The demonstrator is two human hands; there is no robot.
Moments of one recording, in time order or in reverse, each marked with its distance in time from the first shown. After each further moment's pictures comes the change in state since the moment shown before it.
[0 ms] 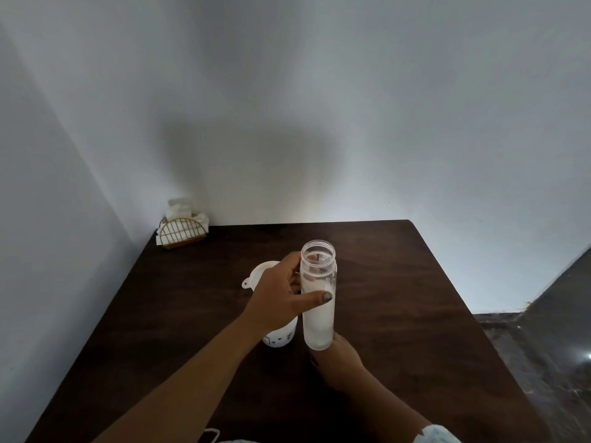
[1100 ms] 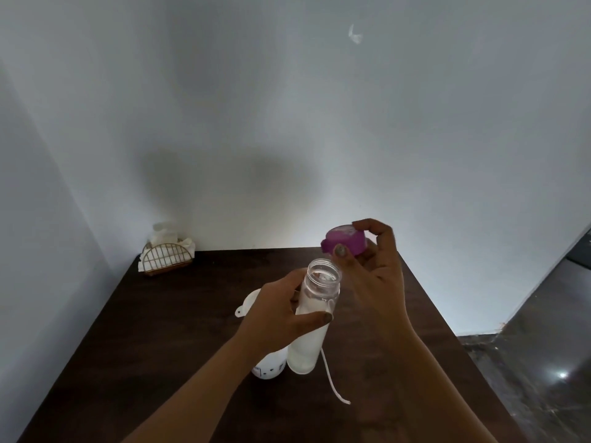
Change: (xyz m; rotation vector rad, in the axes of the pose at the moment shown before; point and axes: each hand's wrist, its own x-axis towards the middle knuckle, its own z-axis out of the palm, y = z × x) left_hand 0.004 0.018 -0.014 0.141 -0.026 0.151; right_hand -0.061 -0.058 -0.216 1.249 0.946 -0.338
